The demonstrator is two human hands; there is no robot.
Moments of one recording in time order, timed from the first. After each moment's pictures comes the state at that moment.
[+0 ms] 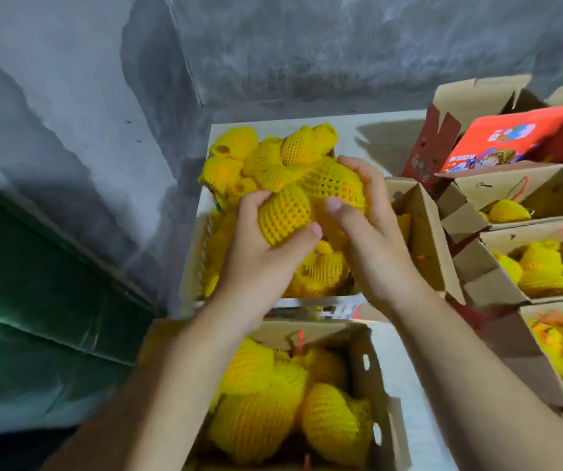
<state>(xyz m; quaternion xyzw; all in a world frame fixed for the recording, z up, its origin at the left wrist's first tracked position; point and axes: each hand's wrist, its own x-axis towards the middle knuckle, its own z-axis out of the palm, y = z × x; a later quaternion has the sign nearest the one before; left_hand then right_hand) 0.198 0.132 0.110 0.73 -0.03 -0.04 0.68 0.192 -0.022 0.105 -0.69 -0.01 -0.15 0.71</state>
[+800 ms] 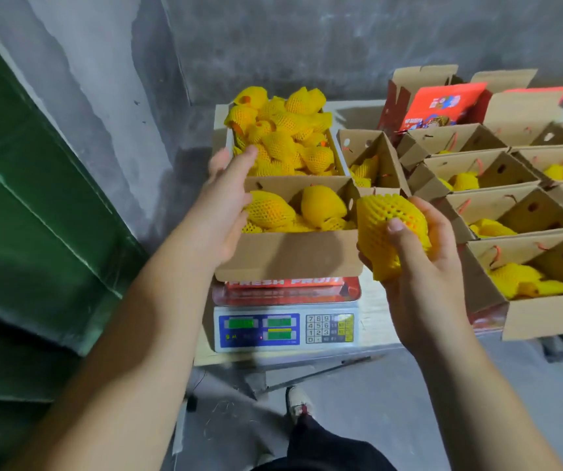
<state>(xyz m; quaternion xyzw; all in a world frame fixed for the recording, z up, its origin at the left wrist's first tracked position) -0.012 0.277 0.159 0.65 0.03 -0.17 0.74 -0.147 0.078 0.117 -0.58 0.18 -0.23 0.76</state>
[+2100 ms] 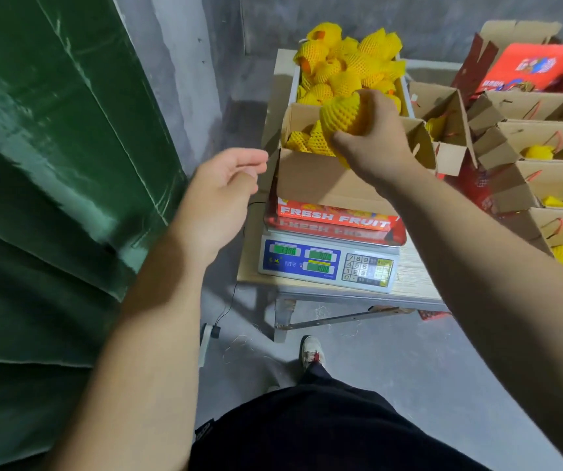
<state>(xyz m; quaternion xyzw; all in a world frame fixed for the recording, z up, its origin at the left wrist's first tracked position) -0.135 0.389 0.111 0.80 -0.01 0.01 0.61 -0.062 0.162 0.122 -0.89 0.03 -0.13 0.43</state>
